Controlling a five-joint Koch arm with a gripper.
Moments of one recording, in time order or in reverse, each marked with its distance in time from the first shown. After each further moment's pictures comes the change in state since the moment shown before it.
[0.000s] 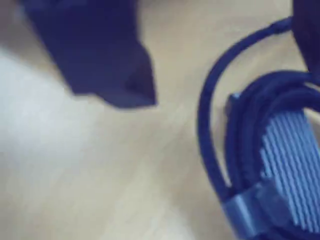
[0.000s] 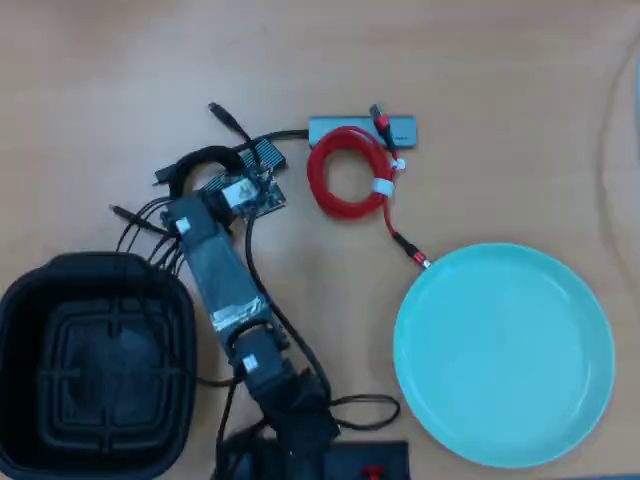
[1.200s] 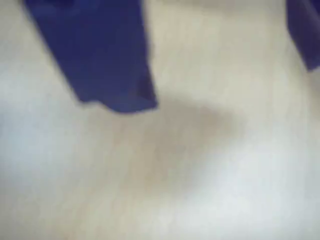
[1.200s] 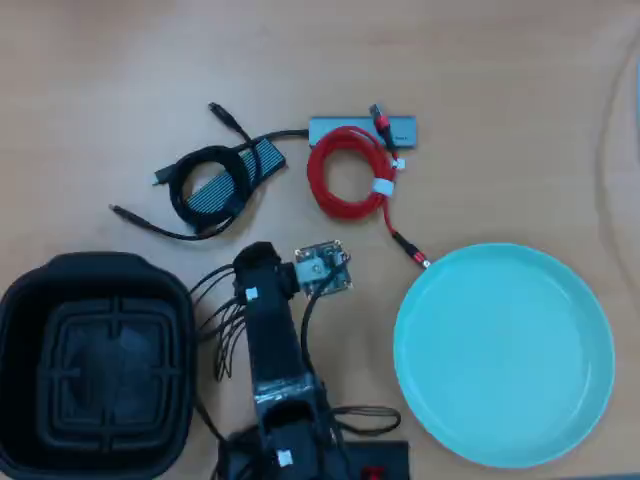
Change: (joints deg) arm 12.5 27.9 45.4 -22.9 -4.4
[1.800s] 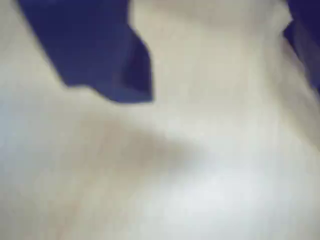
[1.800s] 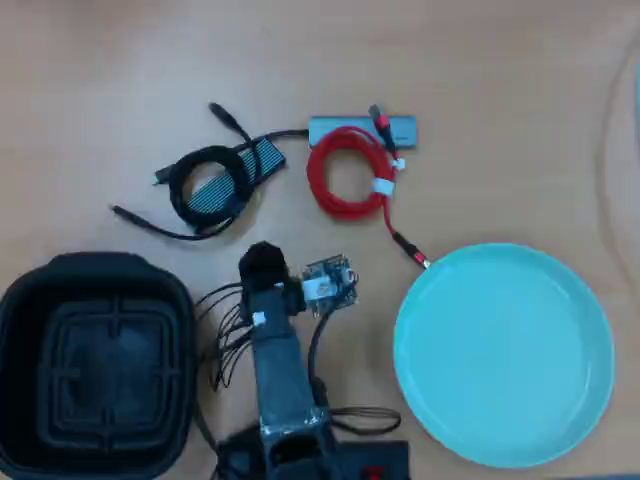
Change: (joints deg) arm 2.1 10.3 5.5 -3.5 8.9
